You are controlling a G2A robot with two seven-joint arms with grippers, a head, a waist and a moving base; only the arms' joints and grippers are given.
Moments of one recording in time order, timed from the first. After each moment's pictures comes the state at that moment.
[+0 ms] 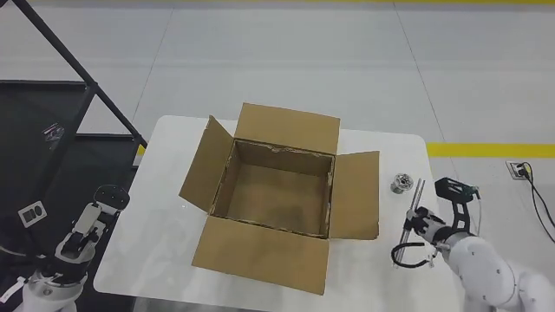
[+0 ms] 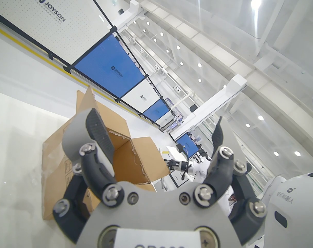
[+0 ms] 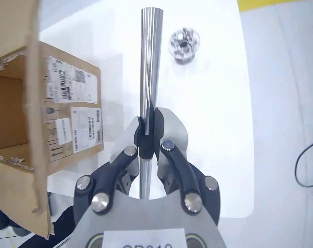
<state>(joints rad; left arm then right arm) 1.57 -1.17 -1.96 -1.84 -0.31 -0.69 -0.58 -1.31 -1.41 1.79 -1.96 -1.06 0.19 1.15</state>
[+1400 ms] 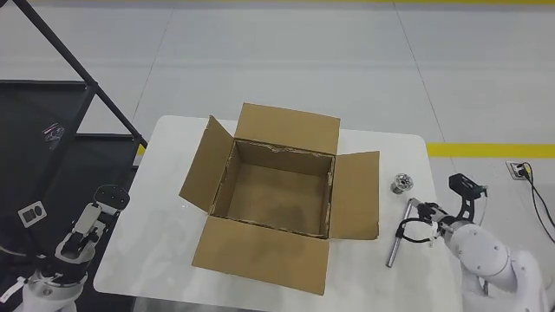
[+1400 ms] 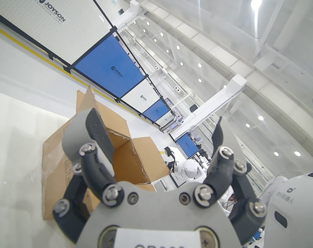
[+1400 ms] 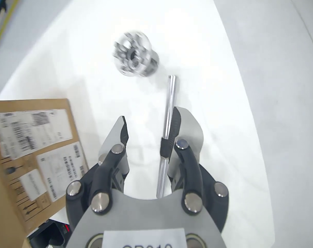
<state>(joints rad) 1.57 -1.17 -1.96 -1.84 -0.31 -0.69 -0.58 -1.26 -1.36 1.81 -1.80 -0.89 0.21 0.89</state>
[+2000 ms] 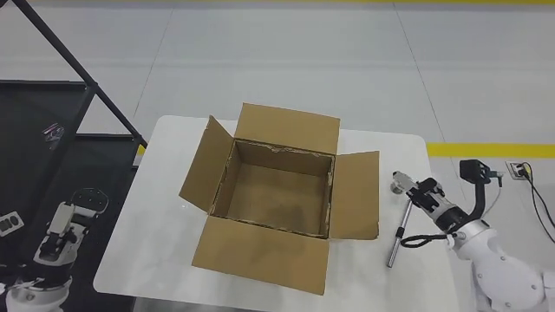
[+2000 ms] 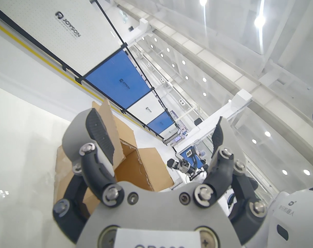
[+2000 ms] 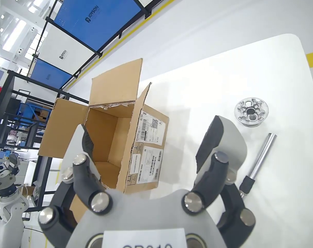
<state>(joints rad) 1.60 -1.17 -2.02 -1.79 -0.33 -0.67 -0.48 -1.32 -1.36 1.78 -1.97 -0.63 -0.02 0.78</state>
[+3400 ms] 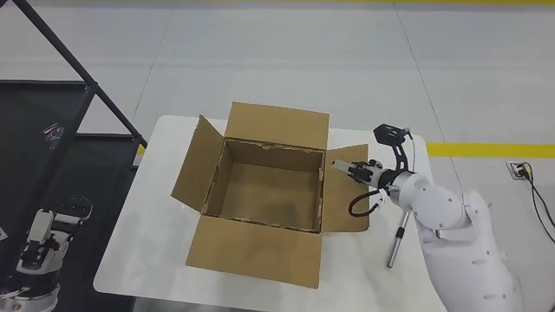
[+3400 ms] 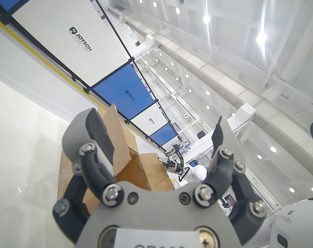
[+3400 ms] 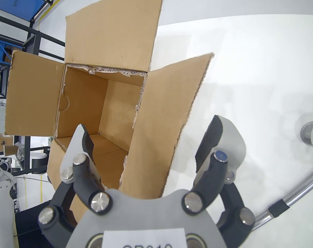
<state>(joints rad) 1.64 -1.17 -2.05 -1.78 -0.38 -0.70 -0.48 -0.92 -1.31 1.47 -1.67 -0.74 0.12 1.00</state>
